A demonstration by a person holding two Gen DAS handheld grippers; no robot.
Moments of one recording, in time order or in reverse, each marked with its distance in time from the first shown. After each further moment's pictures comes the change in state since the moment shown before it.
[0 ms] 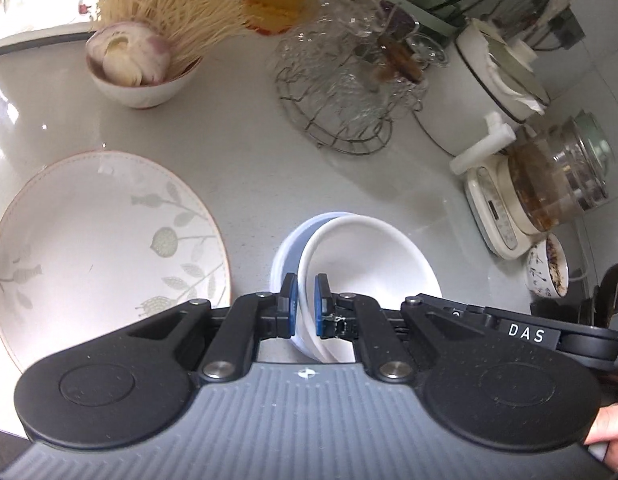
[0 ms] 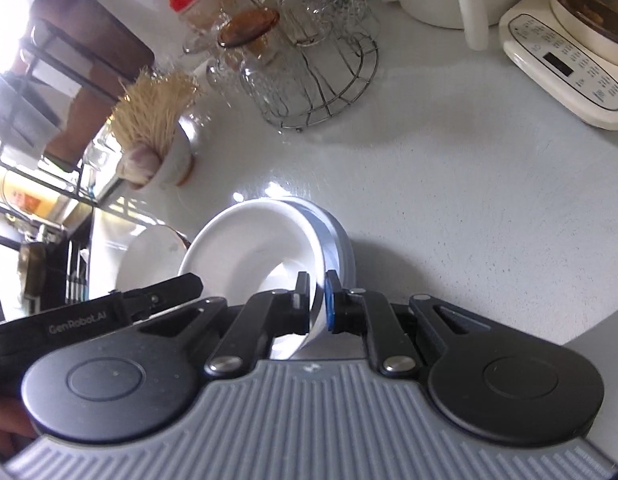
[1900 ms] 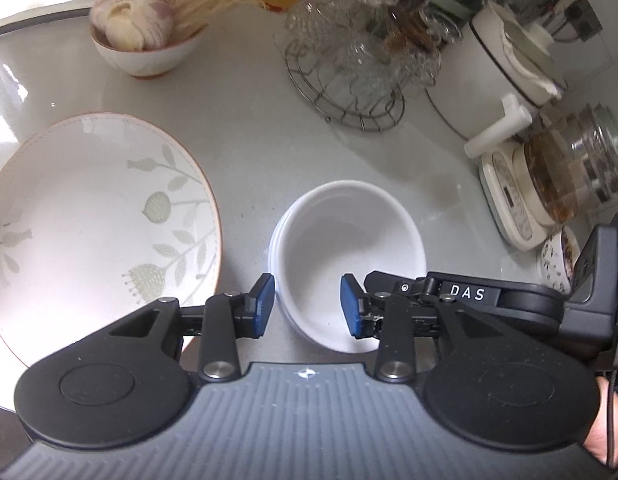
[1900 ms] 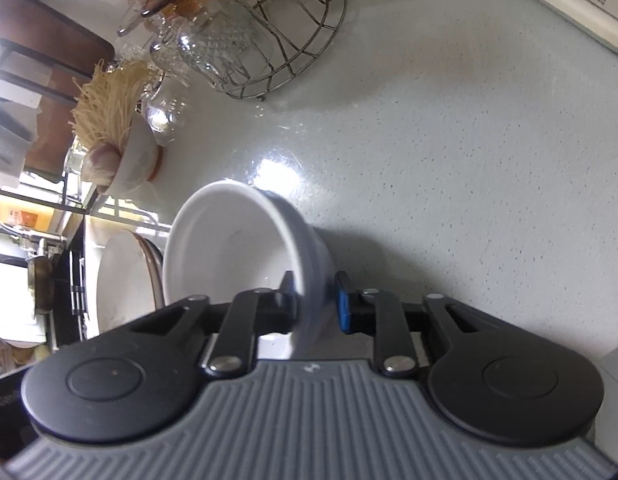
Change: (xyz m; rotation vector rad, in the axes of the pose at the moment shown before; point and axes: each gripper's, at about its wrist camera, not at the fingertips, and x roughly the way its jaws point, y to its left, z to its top) left arm 0.018 -0.008 -0.018 -0.008 0.042 0.041; right arm 0.055 -0.031 0.001 0.110 0.082 0.029
